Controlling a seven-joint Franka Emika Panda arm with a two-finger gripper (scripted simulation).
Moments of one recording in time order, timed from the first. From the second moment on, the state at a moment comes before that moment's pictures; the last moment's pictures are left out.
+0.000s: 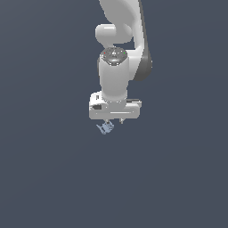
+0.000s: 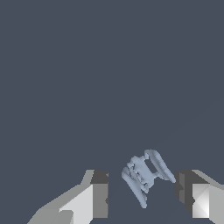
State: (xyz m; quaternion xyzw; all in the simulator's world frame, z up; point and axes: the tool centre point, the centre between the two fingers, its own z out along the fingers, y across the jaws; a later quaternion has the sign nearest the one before) arm 0.009 0.001 0.184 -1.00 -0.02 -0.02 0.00
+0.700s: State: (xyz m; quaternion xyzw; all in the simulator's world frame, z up) arm 0.005 -0.013 0.164 -1.00 -0.05 0.00 0.02
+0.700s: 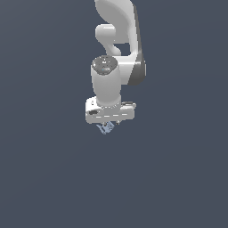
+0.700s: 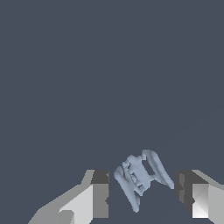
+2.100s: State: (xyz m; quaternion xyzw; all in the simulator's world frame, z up) arm -0.024 -0.076 0.069 -0.97 -0.19 0.03 0.15
